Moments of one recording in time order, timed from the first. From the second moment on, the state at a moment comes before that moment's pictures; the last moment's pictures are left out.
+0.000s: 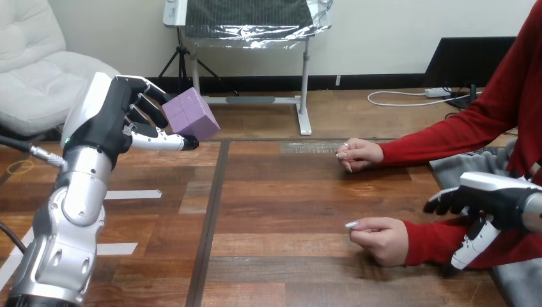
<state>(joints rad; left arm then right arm) -0.38 0.45 -0.06 0.14 0.36 0.22 -0.03 -0.59 -0.79 0.28 0.94 -0.61 -0.41 0.47</state>
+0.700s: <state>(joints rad) -0.38 0.46 -0.05 0.14 0.36 0.22 -0.03 -0.62 -0.79 0.35 1.01 -0.65 -0.41 0.41</state>
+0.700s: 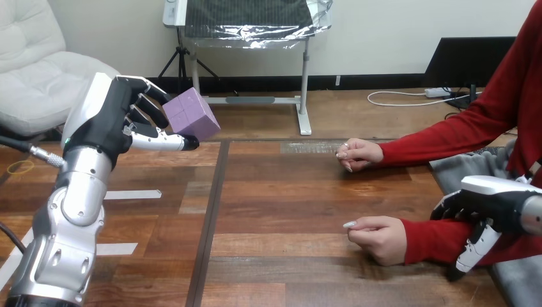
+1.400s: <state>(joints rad) -0.38 0.46 -0.03 0.14 0.35 0.22 -0.03 -0.65 -0.76 0.39 1.03 -0.66 -0.39 0.35</state>
